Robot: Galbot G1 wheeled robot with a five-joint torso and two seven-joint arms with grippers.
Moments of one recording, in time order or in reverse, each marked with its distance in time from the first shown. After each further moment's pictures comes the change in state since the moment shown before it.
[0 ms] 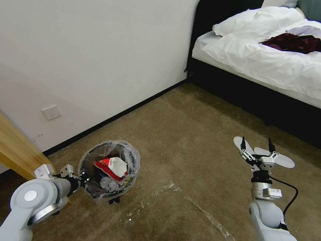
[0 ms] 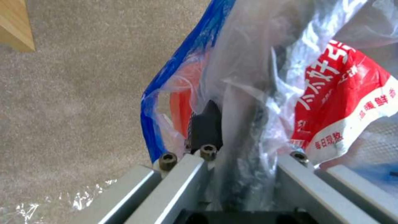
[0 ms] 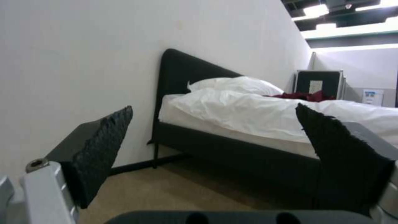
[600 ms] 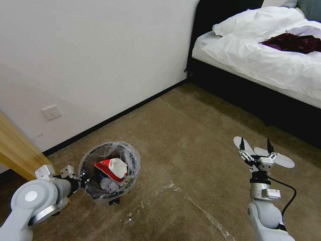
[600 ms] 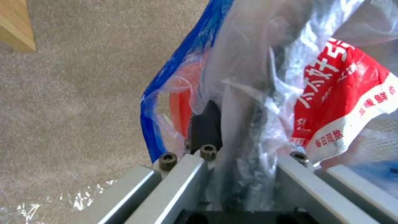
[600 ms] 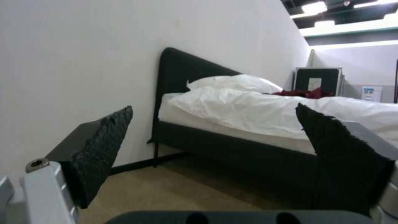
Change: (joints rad) left arm -0.001 0.002 0.001 0.001 0.001 0.000 0.001; right arm -0.007 0.010 0.002 0.001 0.003 0.001 0.000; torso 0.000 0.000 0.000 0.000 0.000
